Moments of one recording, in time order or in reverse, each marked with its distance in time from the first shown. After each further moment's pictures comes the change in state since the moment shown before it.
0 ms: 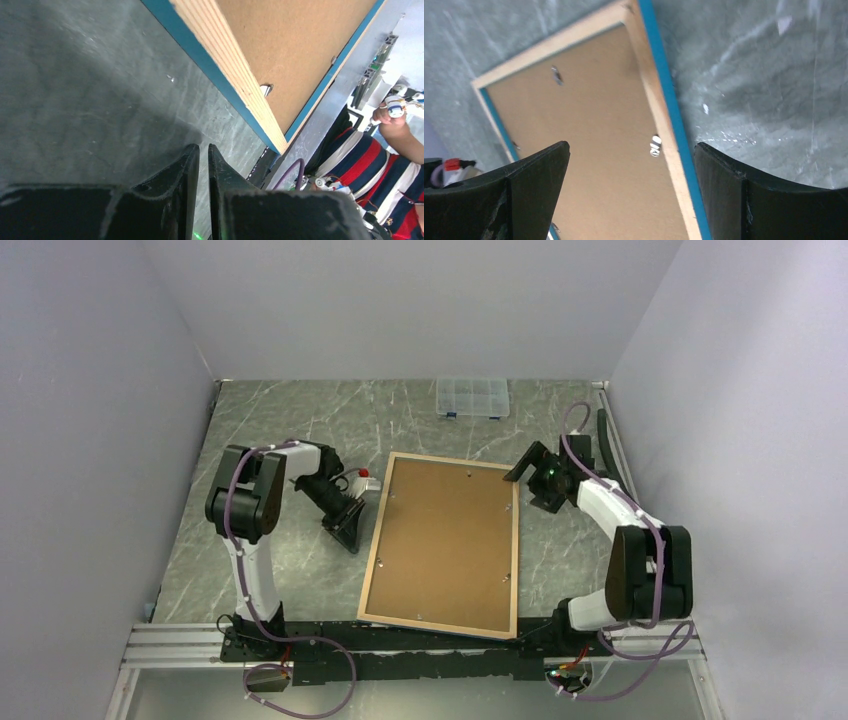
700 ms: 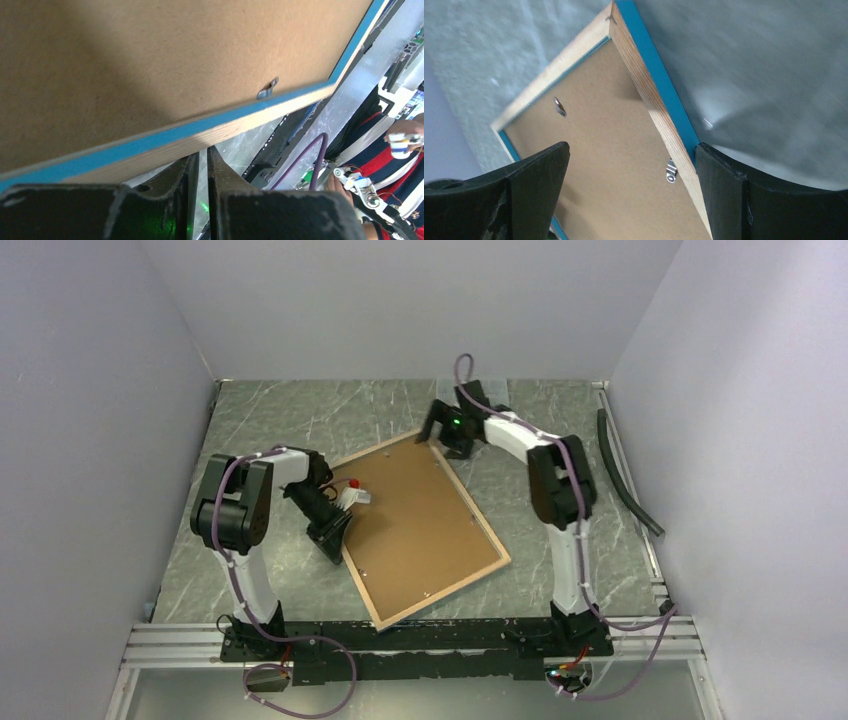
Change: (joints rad) left arm 0.014 -0.109 -0.113 -0.033 -0.125 0.089; right arm 0.360 0.687 0.690 -0.042 -0.051 0.045
